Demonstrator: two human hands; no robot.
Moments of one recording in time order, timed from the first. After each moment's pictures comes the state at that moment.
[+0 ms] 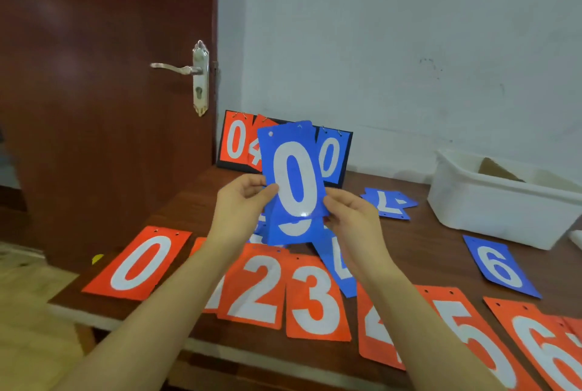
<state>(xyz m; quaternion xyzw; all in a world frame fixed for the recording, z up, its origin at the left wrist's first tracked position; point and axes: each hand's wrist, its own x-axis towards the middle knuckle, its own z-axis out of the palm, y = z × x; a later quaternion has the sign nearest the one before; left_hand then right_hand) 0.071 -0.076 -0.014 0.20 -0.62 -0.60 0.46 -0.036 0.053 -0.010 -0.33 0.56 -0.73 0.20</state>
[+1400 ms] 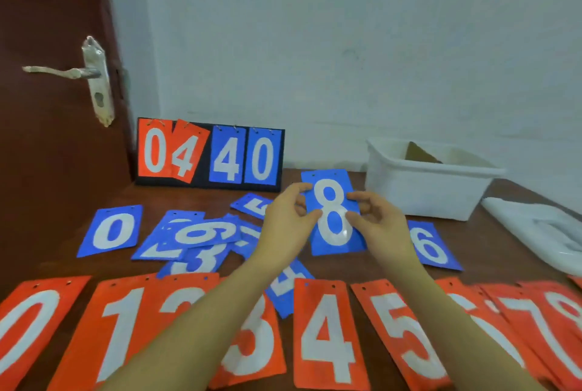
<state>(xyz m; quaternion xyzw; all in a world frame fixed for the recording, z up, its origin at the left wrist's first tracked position) -0.062 0.011 -0.014 0.12 -0.79 -0.48 0.35 -0.136 0.145 -0.013 -0.29 0.72 -0.62 -0.05</state>
